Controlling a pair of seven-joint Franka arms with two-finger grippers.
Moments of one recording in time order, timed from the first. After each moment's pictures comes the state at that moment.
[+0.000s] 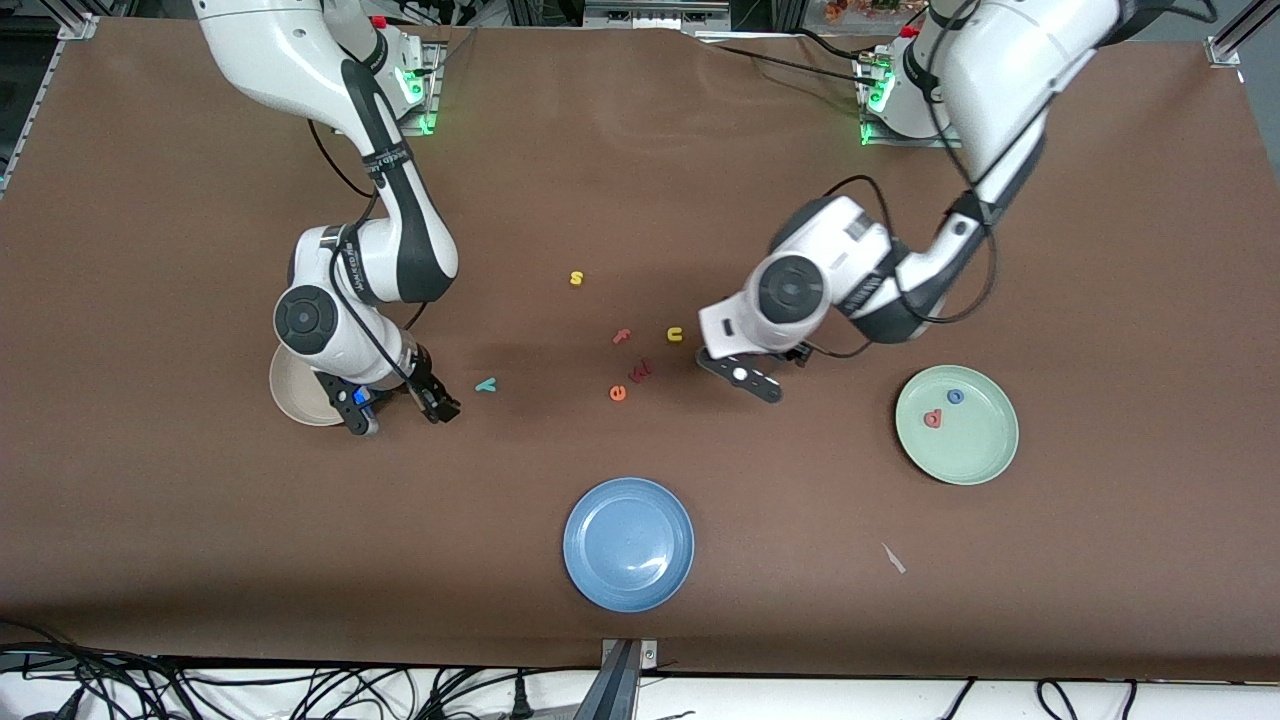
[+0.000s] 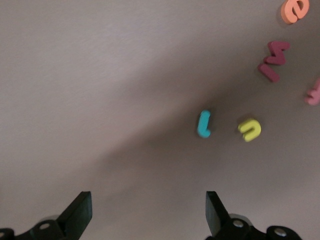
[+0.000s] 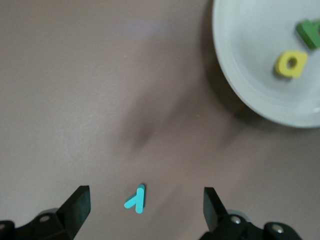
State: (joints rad) left arm -0.09 0.70 -0.62 -1.60 0.39 1.96 -0.32; right arm 0.60 0.57 -0.32 -1.79 0.34 2.26 1.10
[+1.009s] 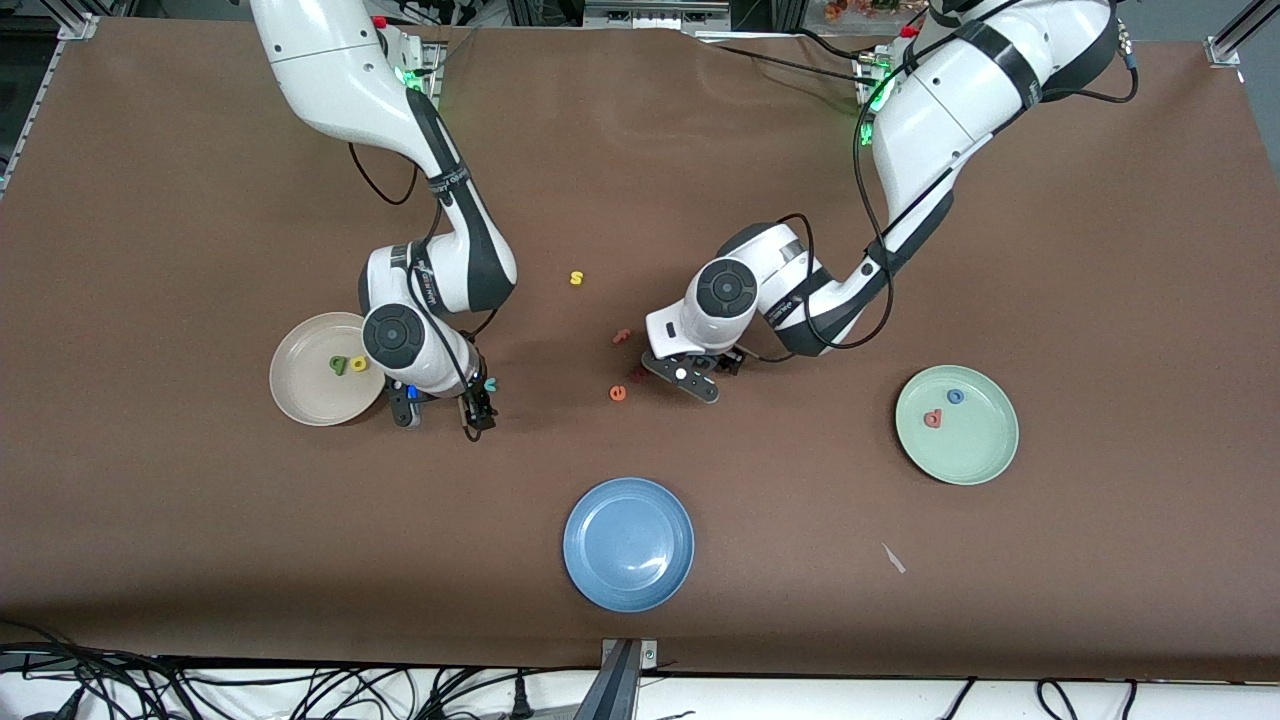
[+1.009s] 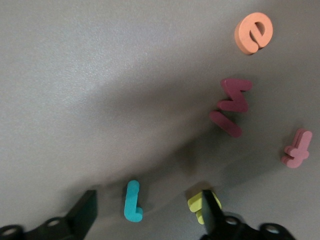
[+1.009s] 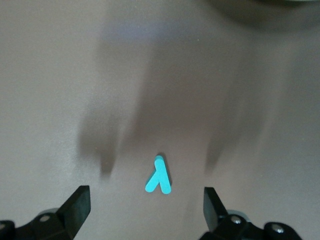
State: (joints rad) left arm -0.16 0.87 -0.60 -1.60 0.44 2.24 -0.39; right arm 0.66 0.70 -0.29 -1.69 0.32 2.26 1.49
